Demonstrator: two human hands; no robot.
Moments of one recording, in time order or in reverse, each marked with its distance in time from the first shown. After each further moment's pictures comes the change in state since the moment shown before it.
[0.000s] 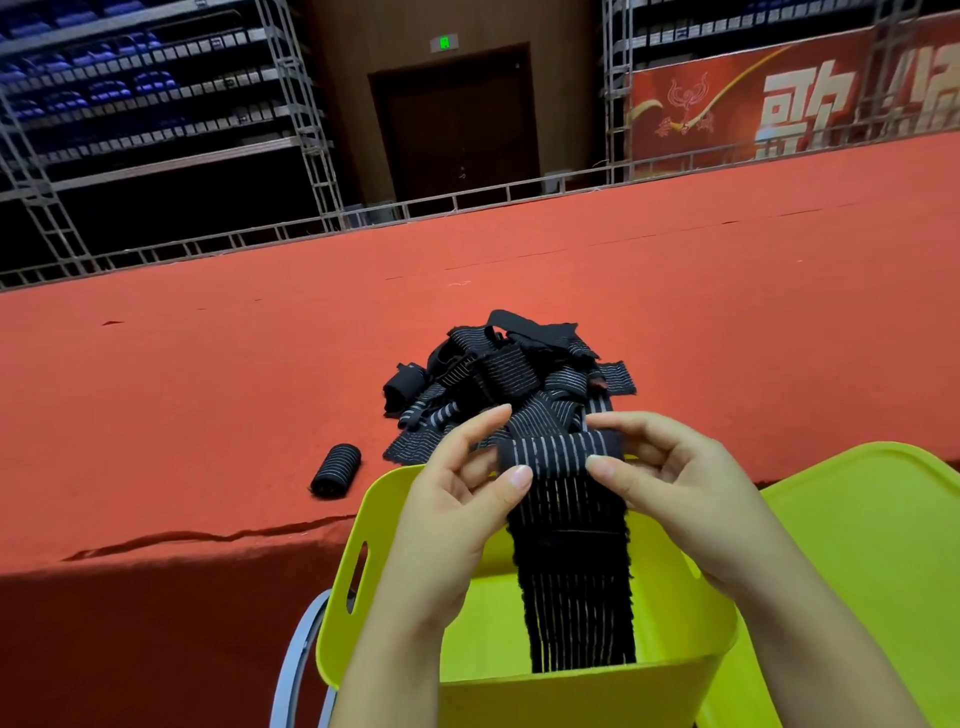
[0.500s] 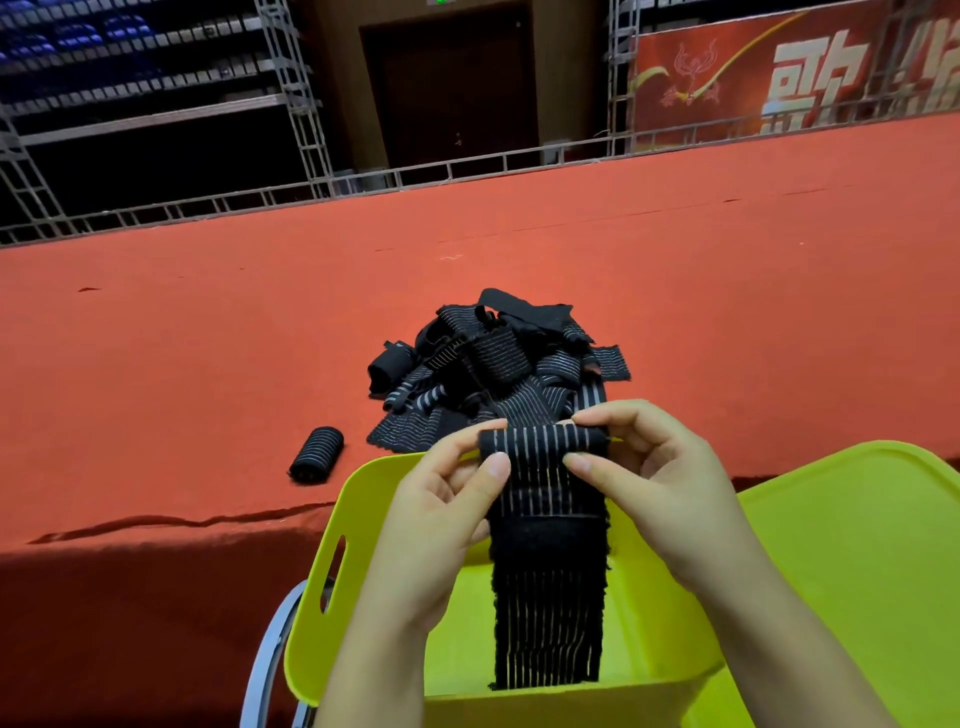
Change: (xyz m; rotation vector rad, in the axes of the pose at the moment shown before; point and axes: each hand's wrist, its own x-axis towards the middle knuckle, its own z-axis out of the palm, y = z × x) left_hand 0.012 -0.016 -0.001 0.031 0.059 -0.112; right_hand 0.018 0.016 0.002 -0.093 0.036 -0.141
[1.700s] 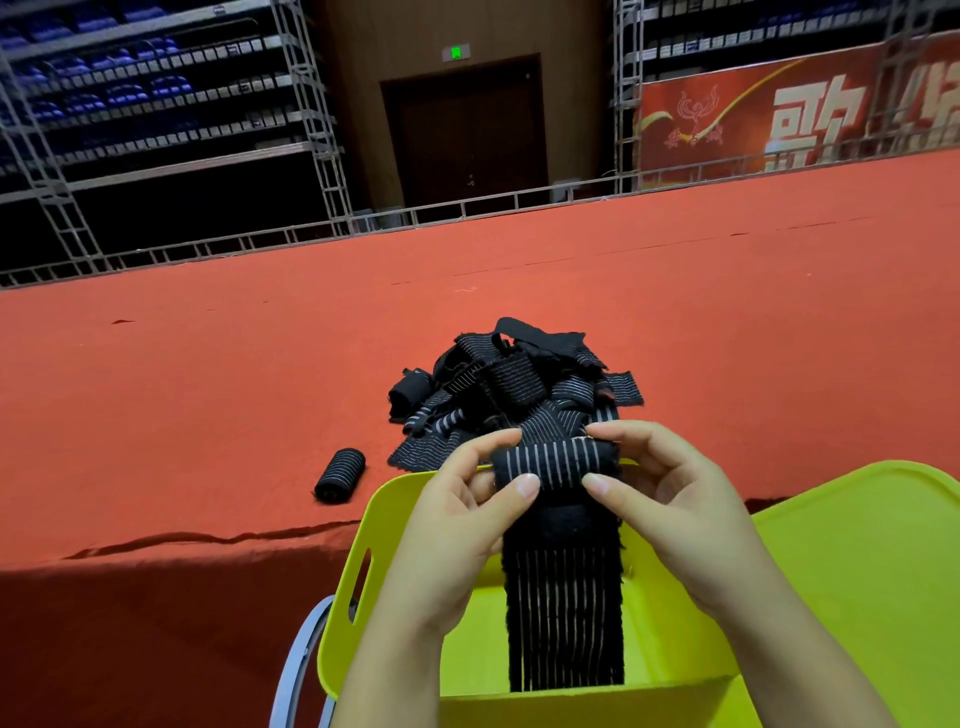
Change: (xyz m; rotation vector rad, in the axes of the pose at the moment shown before) left_hand -0.008 0.009 -0.004 -0.007 -0.063 0.037; right_hand -0.014 -0.004 0.004 0.055 -0.012 0.035
